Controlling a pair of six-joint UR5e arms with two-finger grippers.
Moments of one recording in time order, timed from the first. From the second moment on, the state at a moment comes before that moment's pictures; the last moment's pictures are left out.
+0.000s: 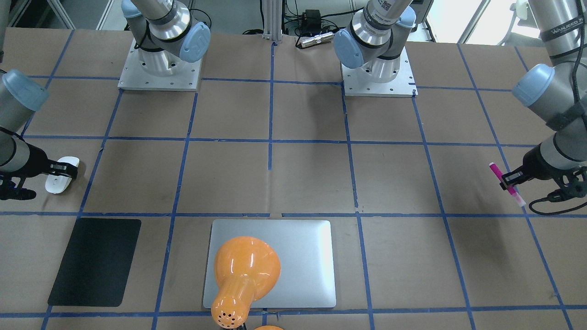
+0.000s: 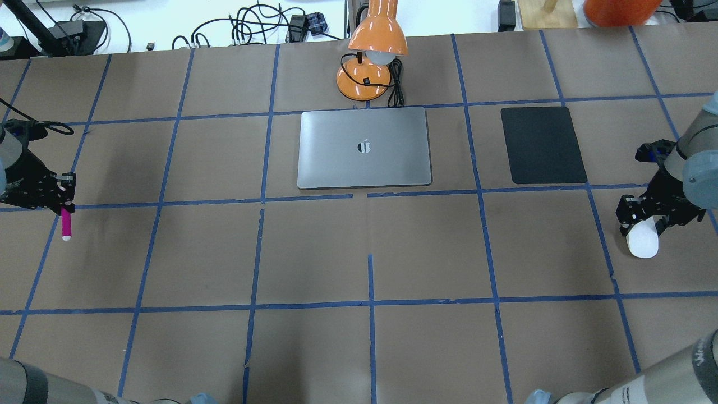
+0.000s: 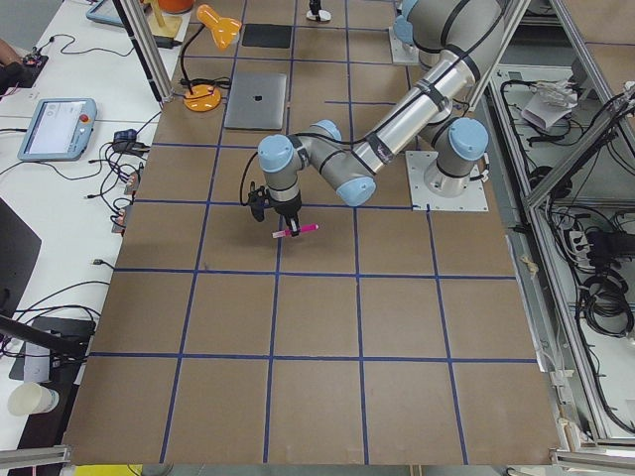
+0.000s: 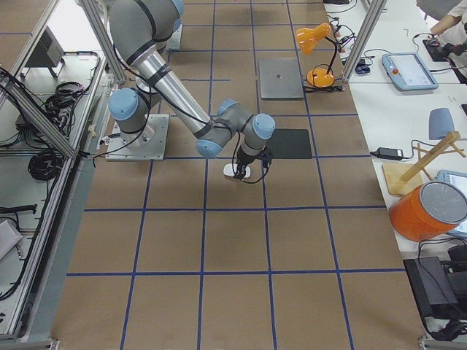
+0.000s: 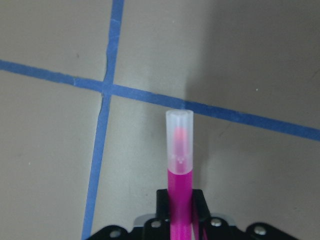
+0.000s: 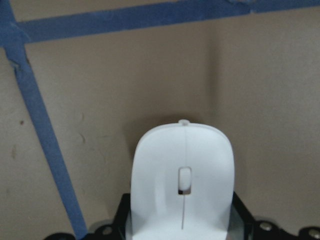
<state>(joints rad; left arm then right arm) -0.95 -1.87 -1.82 -1.06 1.68 0.29 0.99 -1.21 1.97 -2.12 -1.72 -0.45</state>
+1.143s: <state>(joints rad) -1.48 -1.83 -1.82 -1.14 1.62 -0.70 1.33 -1.04 1.47 -2.00 -1.61 -0.29</state>
